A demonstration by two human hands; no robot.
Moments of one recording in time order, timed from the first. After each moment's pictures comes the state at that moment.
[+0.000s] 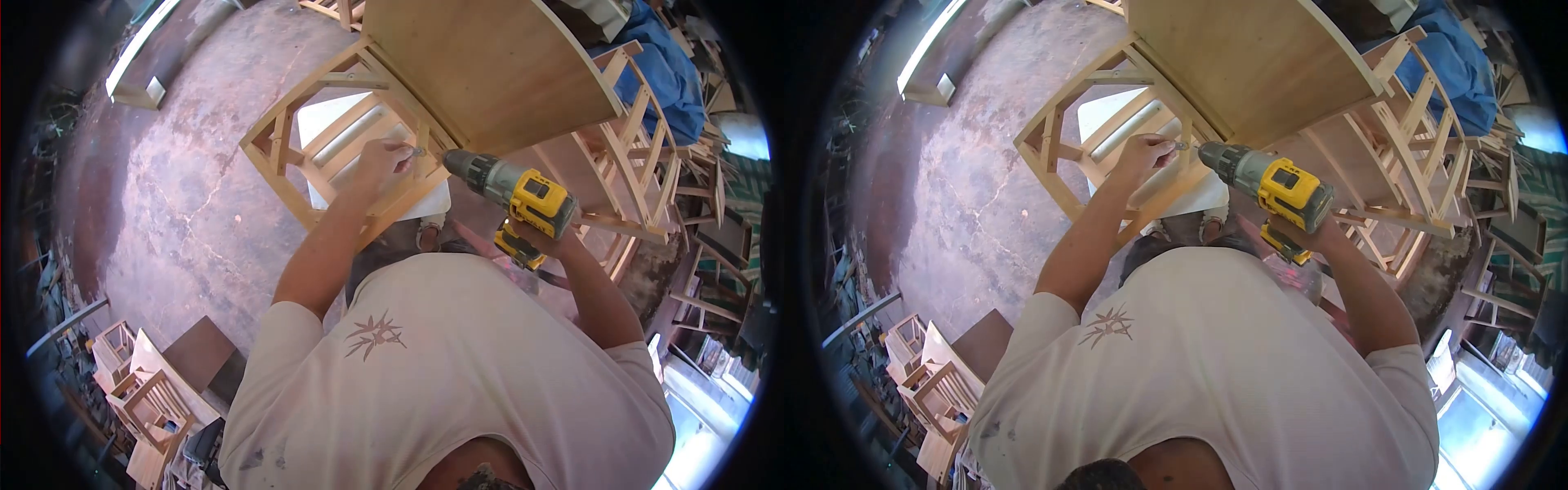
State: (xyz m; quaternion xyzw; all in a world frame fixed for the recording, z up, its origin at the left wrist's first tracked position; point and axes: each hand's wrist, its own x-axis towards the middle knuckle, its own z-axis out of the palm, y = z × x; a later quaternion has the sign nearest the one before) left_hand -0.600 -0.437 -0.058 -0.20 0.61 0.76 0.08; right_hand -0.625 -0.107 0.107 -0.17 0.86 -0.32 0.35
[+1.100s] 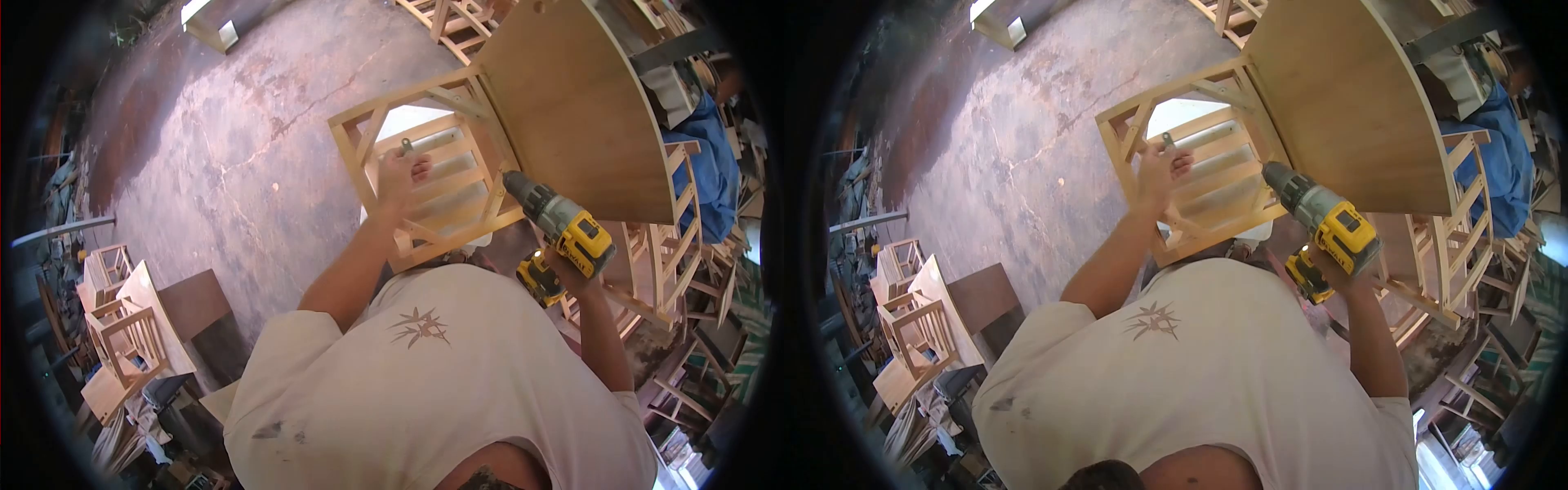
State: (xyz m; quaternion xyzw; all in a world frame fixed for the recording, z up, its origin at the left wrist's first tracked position) left_hand -0.526 -0.503 -0.027 -0.35 0.40 0.83 -0.19; right_hand -0.617 -0.178 0.118 -0.19 0.84 -0.43 0.27
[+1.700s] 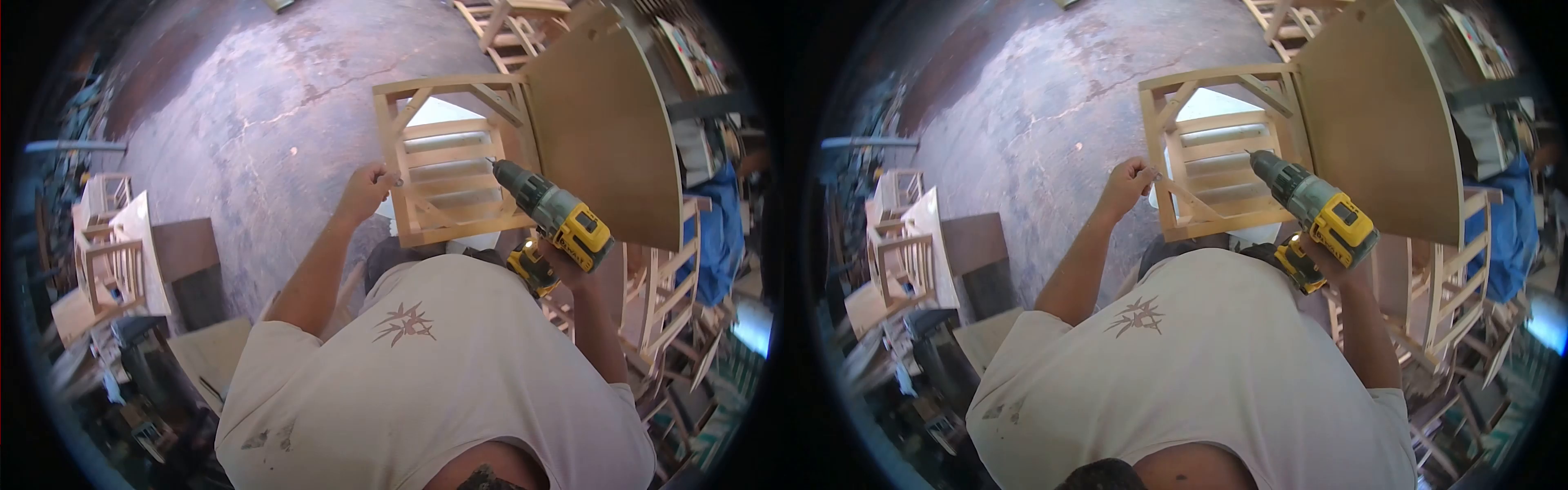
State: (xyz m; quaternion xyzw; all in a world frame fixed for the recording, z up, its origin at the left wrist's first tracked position) left_hand -0.397 -0.517 -0.006 -0.36 0.65 0.65 -0.13; right_hand -0.637 -0.205 0.107 -0.24 0.83 -0.38 0.33
